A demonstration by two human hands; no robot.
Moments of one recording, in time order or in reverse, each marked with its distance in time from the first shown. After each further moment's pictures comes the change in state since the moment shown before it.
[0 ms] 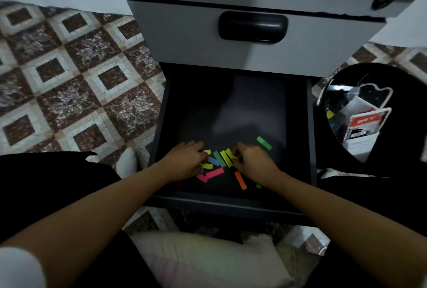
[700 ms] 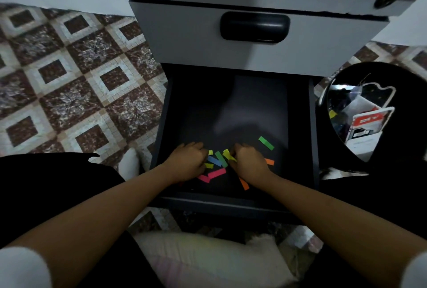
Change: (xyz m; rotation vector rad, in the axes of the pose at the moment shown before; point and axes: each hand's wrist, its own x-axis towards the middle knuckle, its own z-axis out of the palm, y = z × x) left_hand 0.004 0.001 0.007 -0.101 0.047 -0.106; right_hand 0.011 -0.012 0.016 -0.053 0.004 0.098
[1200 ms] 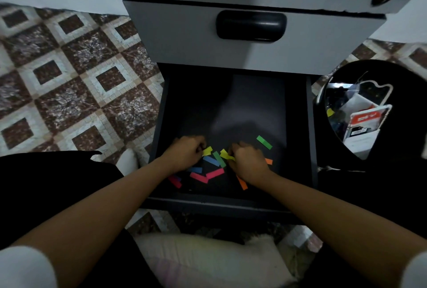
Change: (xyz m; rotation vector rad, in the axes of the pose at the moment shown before) left_hand 0.015 -0.012 -0.006 -0.395 0.040 -0.141; right_hand 0.000 0.001 -0.003 -0.061 -0.005 -0.028
